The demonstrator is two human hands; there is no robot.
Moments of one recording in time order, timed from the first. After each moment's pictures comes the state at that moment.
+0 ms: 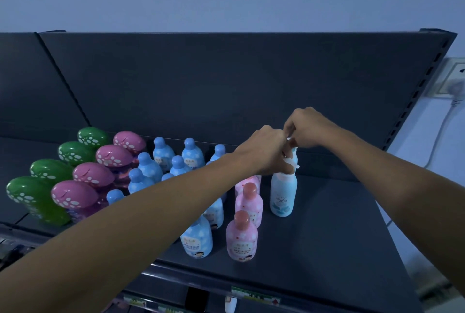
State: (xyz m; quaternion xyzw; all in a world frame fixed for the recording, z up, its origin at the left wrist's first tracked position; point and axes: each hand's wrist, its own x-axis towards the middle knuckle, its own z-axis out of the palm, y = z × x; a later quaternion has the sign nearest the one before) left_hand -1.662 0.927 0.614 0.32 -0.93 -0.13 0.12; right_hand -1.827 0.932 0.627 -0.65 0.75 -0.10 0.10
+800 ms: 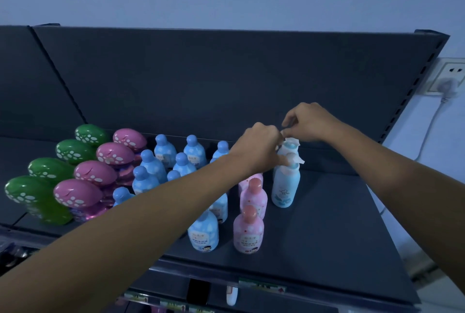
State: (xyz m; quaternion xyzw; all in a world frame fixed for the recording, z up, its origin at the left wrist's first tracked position) left_hand -1.639 0.924 0.613 0.34 -0.92 -0.13 0.14; right_hand -1.811 0.943 0.641 -0.61 0.78 -0.13 0.09
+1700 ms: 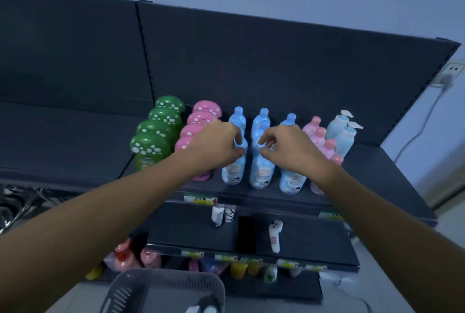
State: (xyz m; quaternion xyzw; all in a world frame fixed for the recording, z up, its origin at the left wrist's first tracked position) left_hand -1.288 0.920 0.610 0.37 -0.91 -0.12 0.15; right_hand -1.467 1.010 0.613 -0.62 0.76 -0.18 0.03
